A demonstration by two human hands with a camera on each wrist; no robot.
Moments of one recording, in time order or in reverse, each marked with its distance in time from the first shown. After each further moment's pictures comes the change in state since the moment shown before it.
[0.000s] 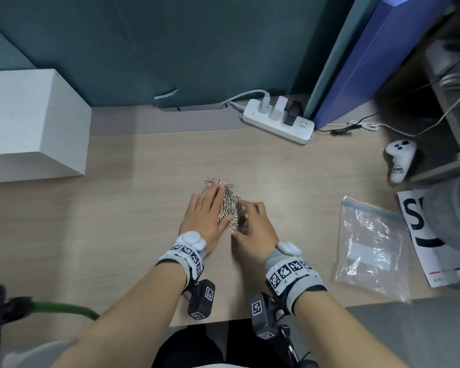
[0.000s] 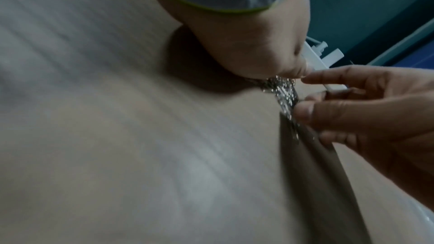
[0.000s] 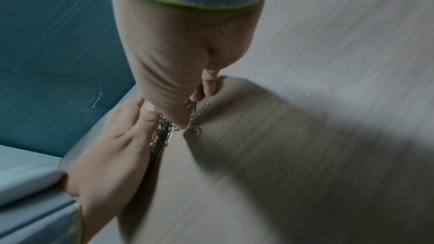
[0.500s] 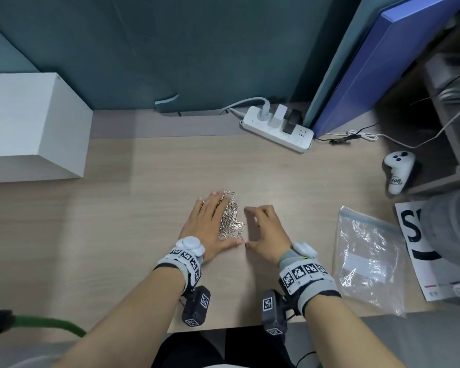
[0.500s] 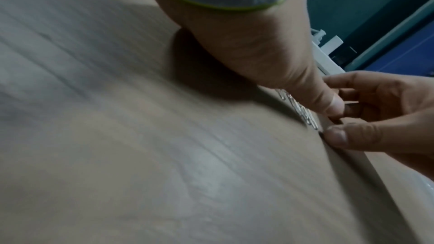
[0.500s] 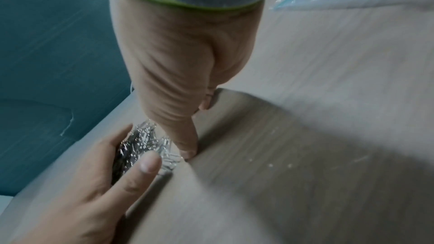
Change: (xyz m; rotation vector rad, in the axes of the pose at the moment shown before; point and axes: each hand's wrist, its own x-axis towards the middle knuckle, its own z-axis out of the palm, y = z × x) left_hand 0.004 0.011 0.002 -0.028 -0.062 0.054; right_hand 0.009 0.030 -0.038 -0.082 -0.099 0.005
